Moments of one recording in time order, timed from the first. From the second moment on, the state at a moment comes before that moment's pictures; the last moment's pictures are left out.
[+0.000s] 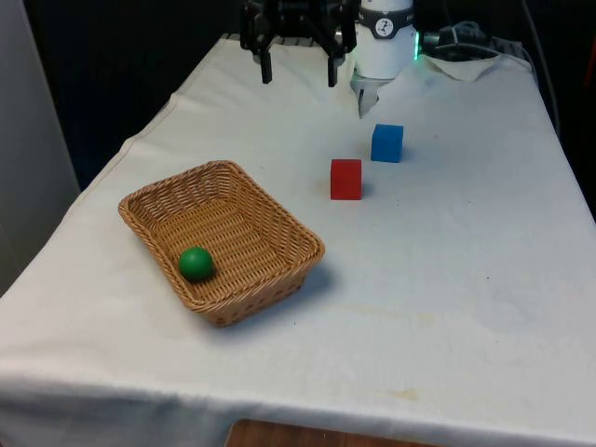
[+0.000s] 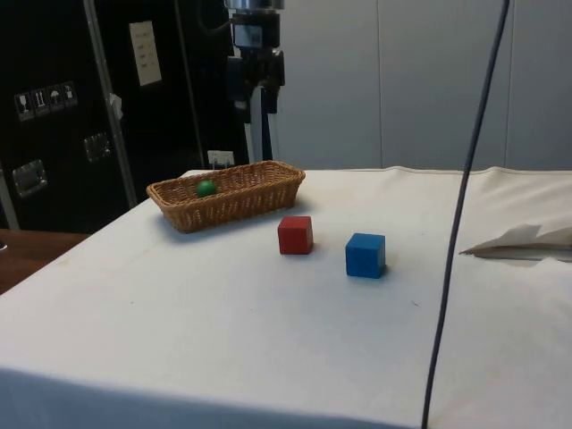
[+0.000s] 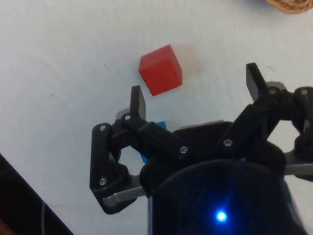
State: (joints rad) arm 0.34 0.14 -0.54 -2.12 0.16 2.35 -0.16
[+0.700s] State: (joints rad) arm 0.34 -0.03 -0.50 -2.32 0.01 2.39 -0.06
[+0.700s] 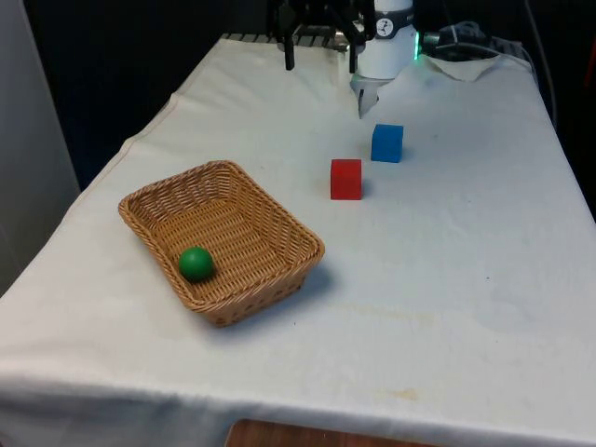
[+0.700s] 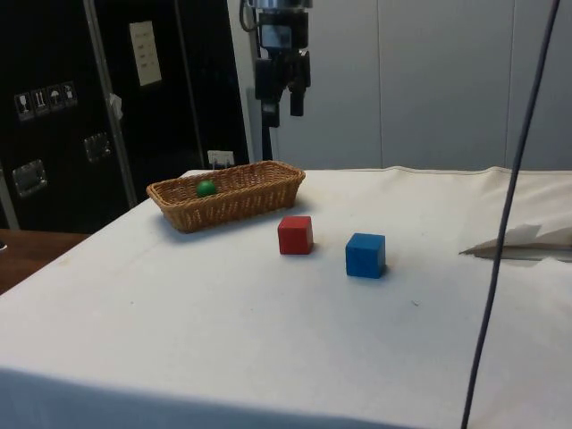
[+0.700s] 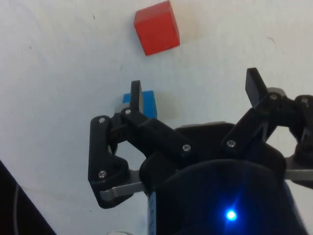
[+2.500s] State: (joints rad) arm 0.34 -0.27 -0.36 -2.83 -0.10 2.67 0.12
